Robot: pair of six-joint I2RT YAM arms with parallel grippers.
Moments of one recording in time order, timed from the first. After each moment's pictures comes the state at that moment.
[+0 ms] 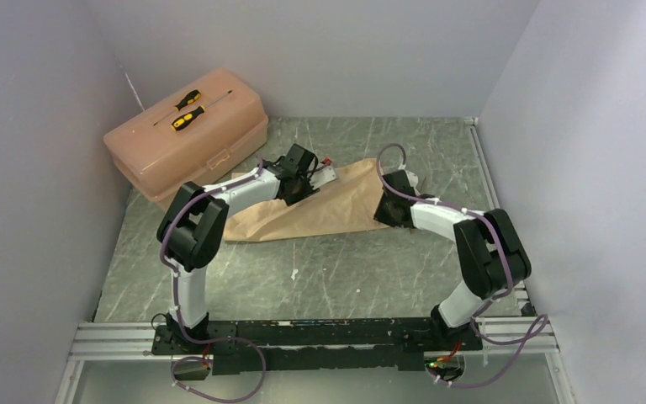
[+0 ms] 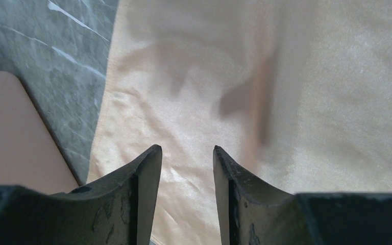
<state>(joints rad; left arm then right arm) -0.61 1.96 1.41 -0.41 -0.15 0.60 0.36 1.65 0.86 -0.16 0.12 0.68</state>
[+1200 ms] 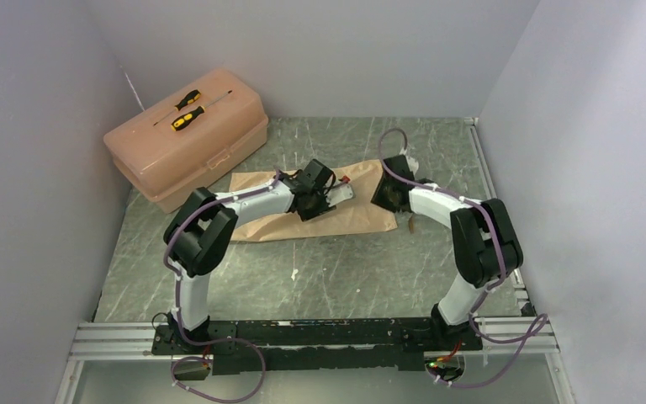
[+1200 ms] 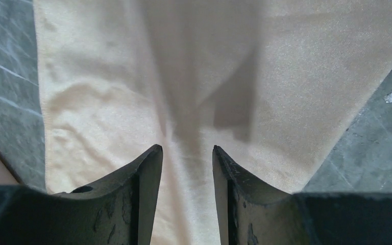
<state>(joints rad) -0.72 1.95 1.38 -0.41 -0.09 0.55 0.32 1.69 1.02 -0.21 0.15 0.69</state>
